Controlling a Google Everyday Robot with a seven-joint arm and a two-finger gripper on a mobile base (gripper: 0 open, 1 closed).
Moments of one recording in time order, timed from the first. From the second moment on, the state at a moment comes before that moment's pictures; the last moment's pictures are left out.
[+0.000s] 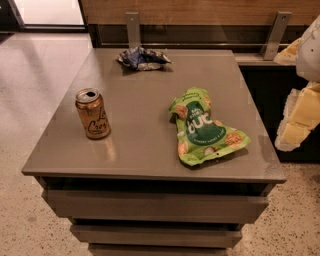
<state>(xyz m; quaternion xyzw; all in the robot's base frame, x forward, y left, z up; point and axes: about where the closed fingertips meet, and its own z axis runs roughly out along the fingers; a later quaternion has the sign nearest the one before) 0.438 -0.216 0.980 -0.60 0.78 -0.04 0.16</state>
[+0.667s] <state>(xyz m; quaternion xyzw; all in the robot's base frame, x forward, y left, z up) 0.475 -0.203 0.981 -0.60 0.77 -0.03 0.20</state>
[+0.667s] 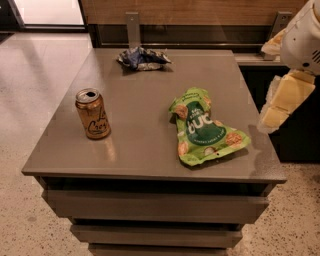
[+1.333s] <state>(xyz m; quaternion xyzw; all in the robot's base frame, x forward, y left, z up) 0.516 -0.189 0.973 -0.59 0.77 -0.02 0.23</state>
